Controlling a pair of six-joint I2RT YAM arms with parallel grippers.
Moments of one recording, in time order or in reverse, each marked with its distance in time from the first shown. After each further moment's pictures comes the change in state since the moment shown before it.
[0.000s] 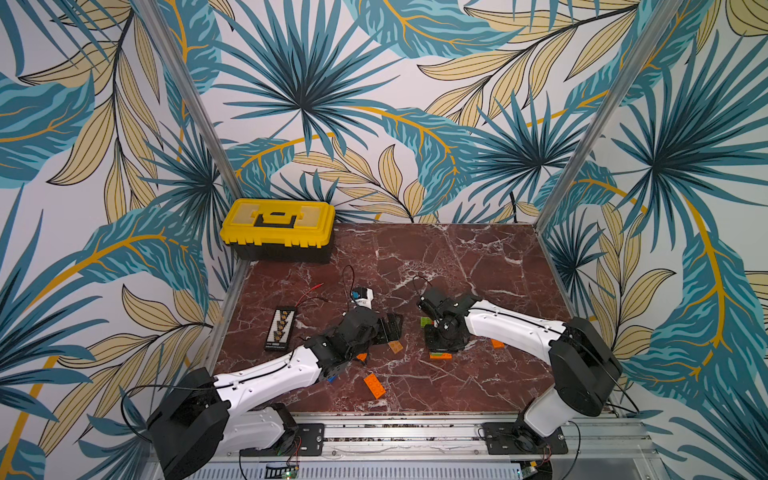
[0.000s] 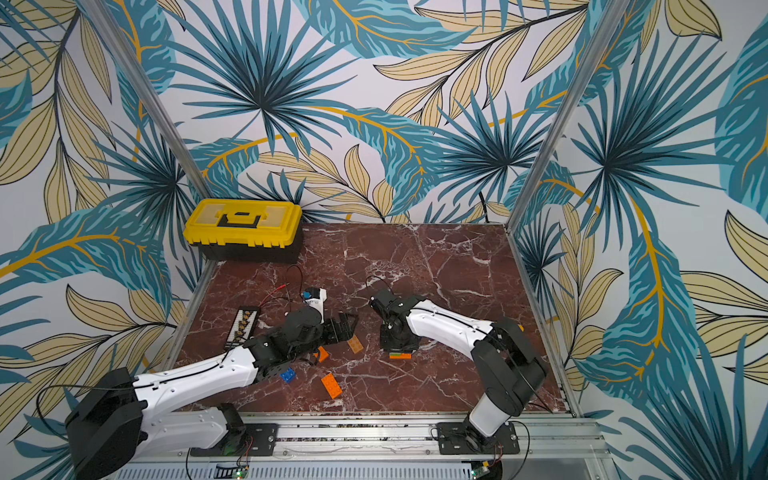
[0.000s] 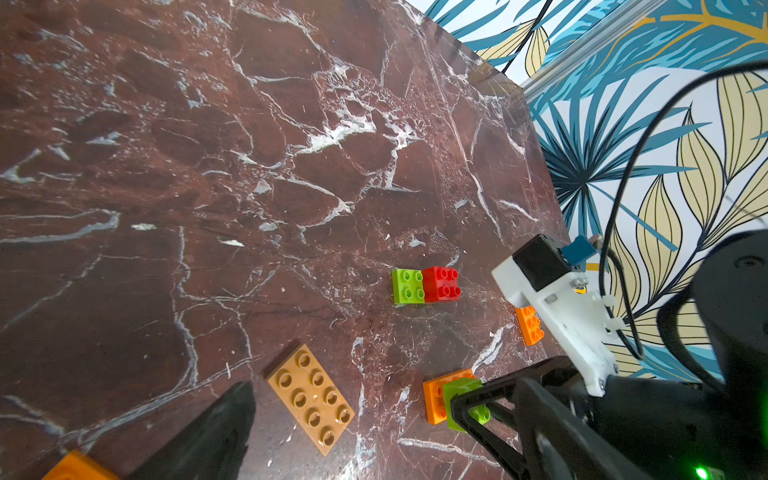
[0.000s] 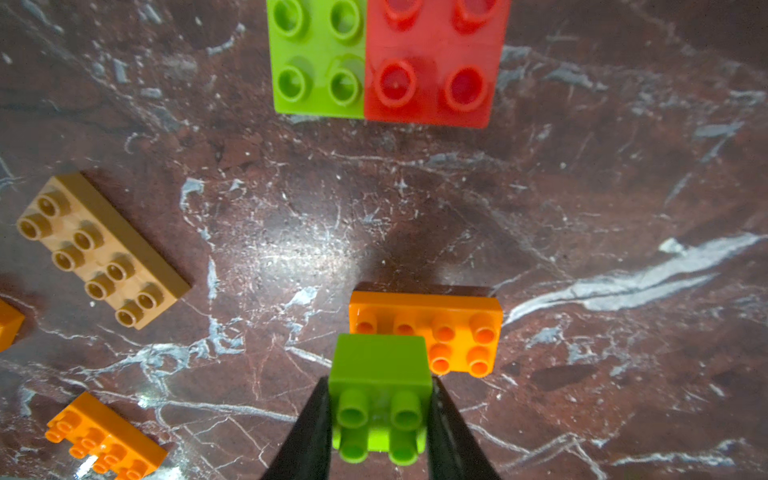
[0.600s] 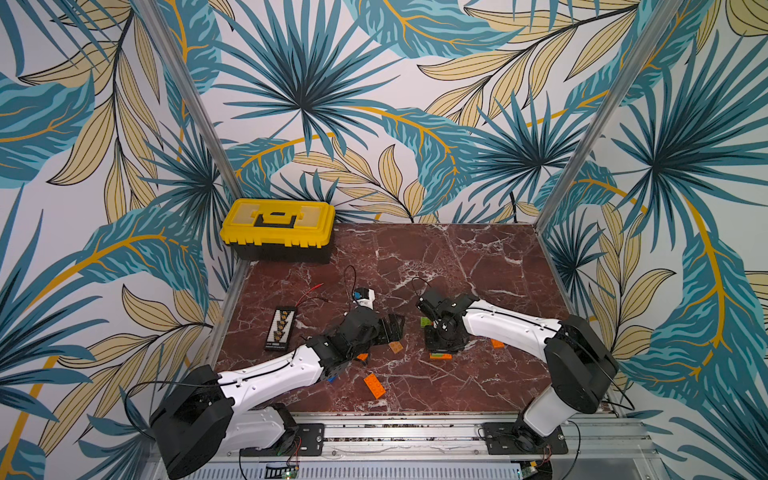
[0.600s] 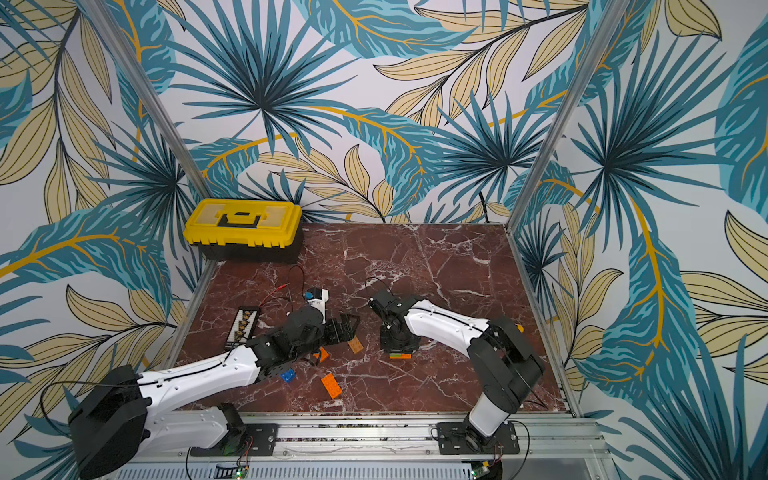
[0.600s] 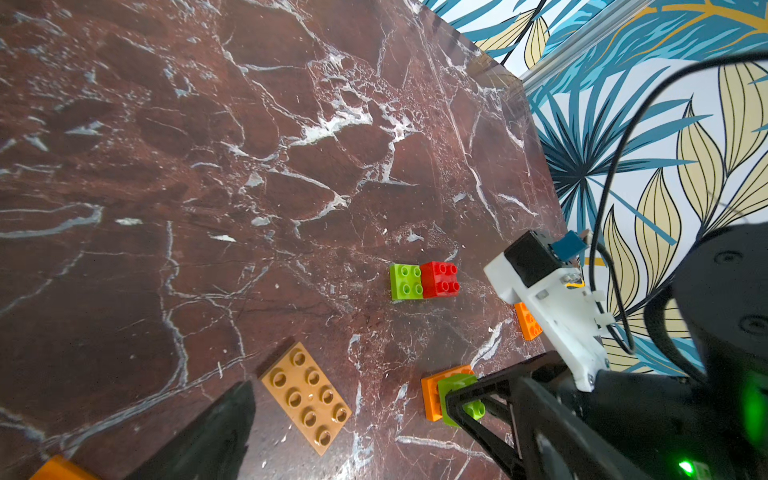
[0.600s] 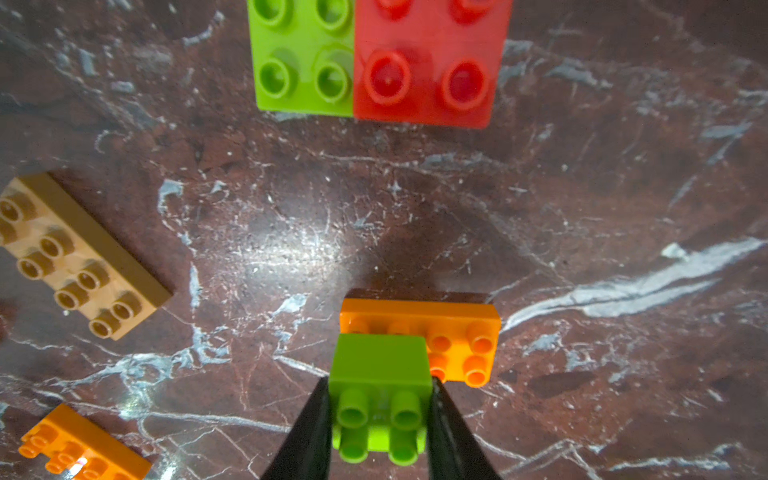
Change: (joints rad) left arm 0.000 0.018 0.000 0.014 0.016 -0.001; right arm 0.000 0.023 0.000 0.000 0.008 -0.007
